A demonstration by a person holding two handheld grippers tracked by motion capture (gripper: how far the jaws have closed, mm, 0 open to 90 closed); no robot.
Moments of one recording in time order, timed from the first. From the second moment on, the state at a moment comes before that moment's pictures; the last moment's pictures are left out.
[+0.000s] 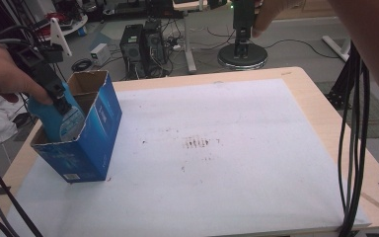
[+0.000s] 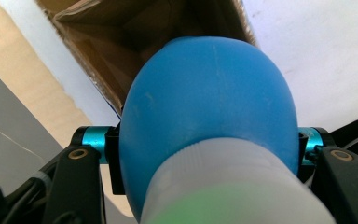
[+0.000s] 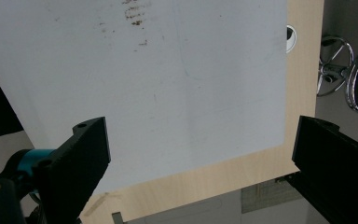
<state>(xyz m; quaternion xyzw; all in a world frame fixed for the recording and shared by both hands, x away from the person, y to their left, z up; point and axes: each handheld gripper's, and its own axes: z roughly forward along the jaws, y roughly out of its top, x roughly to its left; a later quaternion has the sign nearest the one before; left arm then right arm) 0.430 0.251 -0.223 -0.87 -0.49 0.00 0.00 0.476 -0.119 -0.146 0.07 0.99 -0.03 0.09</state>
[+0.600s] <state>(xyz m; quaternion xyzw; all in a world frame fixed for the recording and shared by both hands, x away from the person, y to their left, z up) 0.429 0.243 -0.256 -0.94 -0.34 0.00 0.01 0.473 -0.118 -0.149 0.07 0.99 -0.03 0.09</state>
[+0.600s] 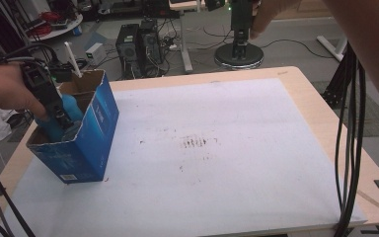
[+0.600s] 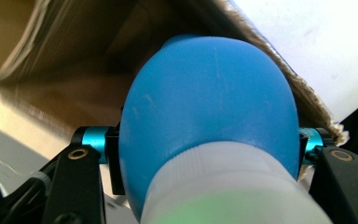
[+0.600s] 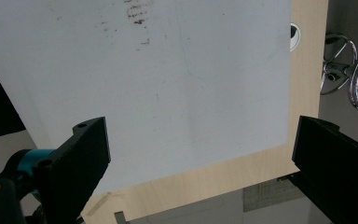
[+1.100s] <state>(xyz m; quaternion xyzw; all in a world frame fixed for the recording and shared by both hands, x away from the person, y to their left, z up) 0.433 0.240 -0.283 -0.96 -0.29 0.00 0.04 0.475 -0.121 -0.155 0.07 0.99 -0.03 0.08</state>
